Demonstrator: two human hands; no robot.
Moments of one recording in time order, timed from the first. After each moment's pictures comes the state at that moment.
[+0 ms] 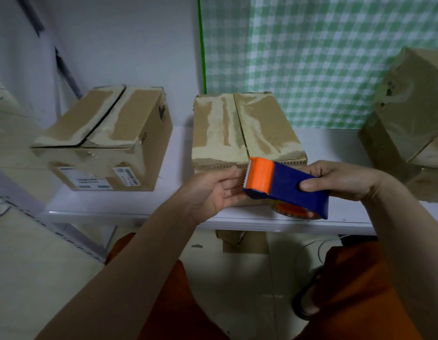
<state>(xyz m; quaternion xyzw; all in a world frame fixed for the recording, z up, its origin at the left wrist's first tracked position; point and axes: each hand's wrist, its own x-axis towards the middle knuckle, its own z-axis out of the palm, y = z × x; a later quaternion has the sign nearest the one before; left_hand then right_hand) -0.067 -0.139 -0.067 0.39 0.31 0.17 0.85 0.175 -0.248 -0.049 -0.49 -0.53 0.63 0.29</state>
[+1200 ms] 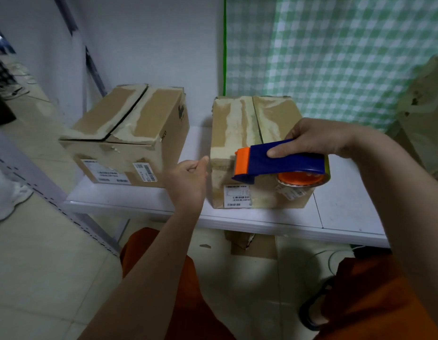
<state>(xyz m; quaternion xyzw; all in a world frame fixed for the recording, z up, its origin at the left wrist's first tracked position) -0.089 -0.108 -0.098 0.54 0.56 0.48 0.39 0.122 -0.180 0.022 -0.72 -0.57 0.36 0.13</state>
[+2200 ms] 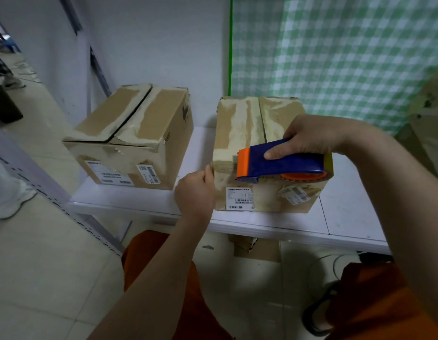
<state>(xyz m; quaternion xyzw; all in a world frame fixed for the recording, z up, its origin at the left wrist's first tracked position) -0.084 -0.095 -0.131 0.68 0.59 0.37 0.22 0.109 -0.160 0.032 -0.75 -0.59 0.28 0.07</state>
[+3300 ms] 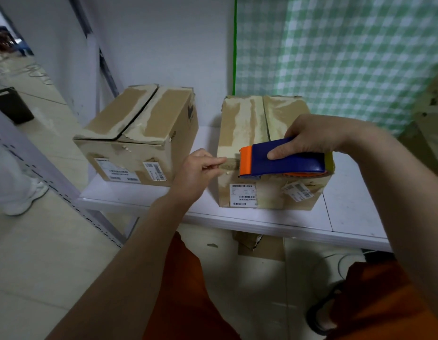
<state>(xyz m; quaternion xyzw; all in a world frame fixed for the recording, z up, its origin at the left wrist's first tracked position) -0.111 -0.070 -0.103 0.81 0.34 0.37 0.30 0.105 -0.167 0.030 -0.74 -0.61 0.27 0.07</state>
